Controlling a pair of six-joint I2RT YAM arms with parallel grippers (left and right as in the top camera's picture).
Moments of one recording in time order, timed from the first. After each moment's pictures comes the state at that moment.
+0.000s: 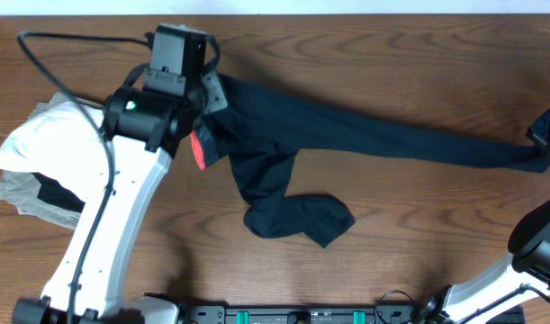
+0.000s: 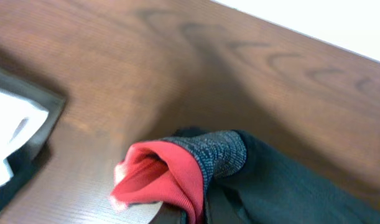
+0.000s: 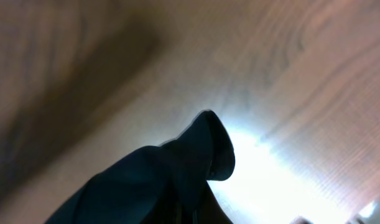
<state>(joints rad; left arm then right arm) -0.29 1.53 1.59 -0.93 -0.14 -0.54 -0.54 1.92 1.74 -1.25 0.15 0.35</state>
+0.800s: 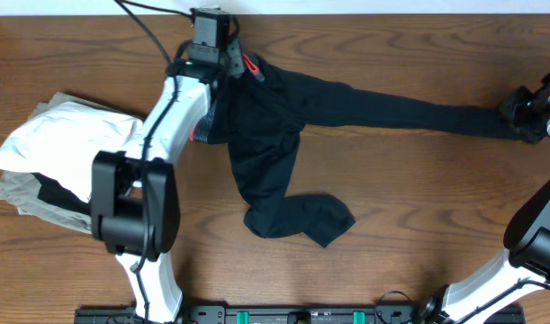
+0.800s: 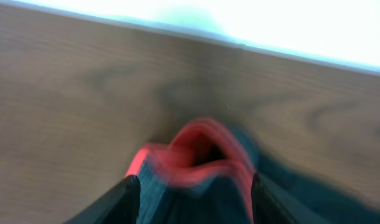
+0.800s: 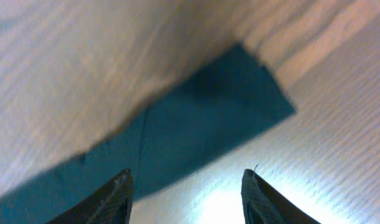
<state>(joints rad) -0.22 2.01 1.60 -0.38 -0.14 -0.35 -0.48 1.94 1.49 -0.70 -0.13 0.35</state>
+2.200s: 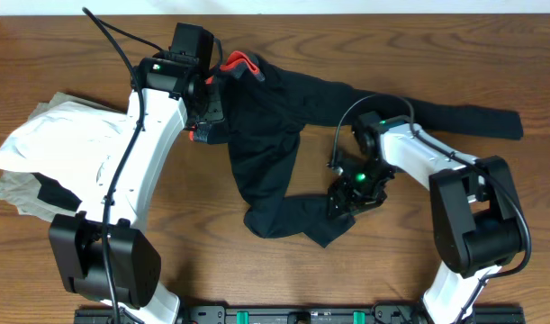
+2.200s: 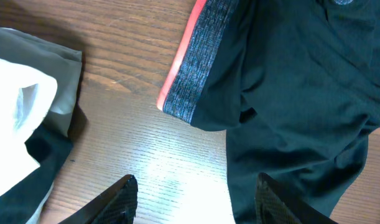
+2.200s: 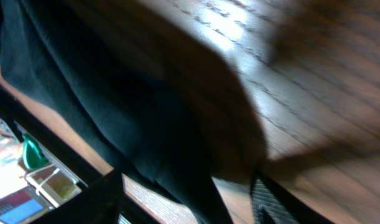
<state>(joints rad) -0.21 1.75 1.60 -1.10 -0.14 -0.35 0.32 1.94 1.12 -1.04 -0.51 -0.12</state>
